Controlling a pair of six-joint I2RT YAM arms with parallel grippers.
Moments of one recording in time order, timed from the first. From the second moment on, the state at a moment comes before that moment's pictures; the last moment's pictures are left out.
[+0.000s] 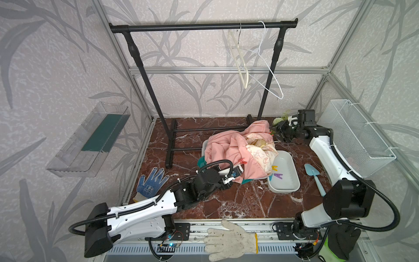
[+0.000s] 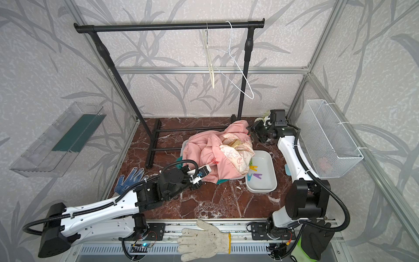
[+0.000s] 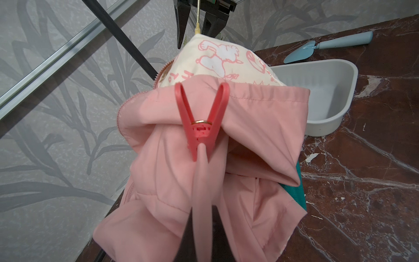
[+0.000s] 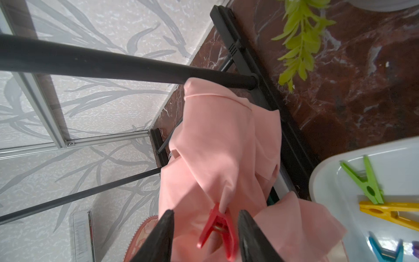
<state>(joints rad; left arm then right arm) -1.11 1.02 0.73 -0.04 -0.35 0.44 0.01 1.53 1.40 -0.66 -0.54 0.90</state>
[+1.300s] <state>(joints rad) -1.13 1.03 0.73 -0.04 -0.40 0.47 -0.01 1.51 1.39 -0.70 -0.49 0.86</state>
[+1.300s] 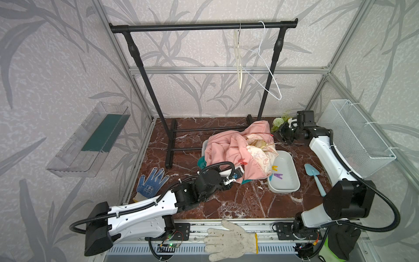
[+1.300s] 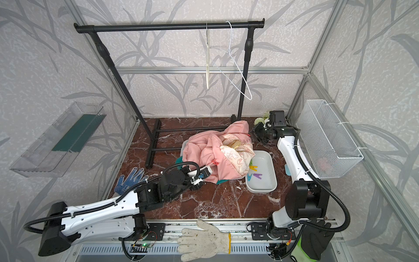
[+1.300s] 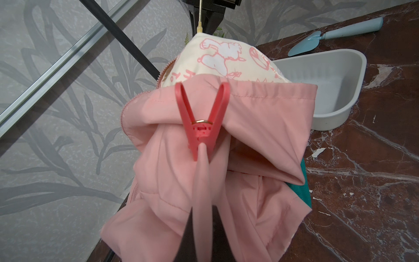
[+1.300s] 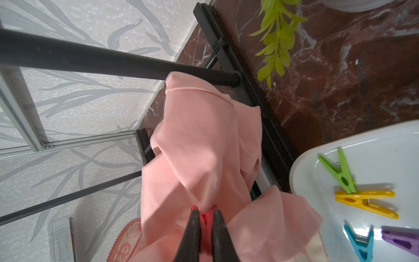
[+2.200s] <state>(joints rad) -1.13 1.04 0.73 -0.04 -0.41 0.47 -0.18 1.31 0.91 -0.71 -0.29 0.67</state>
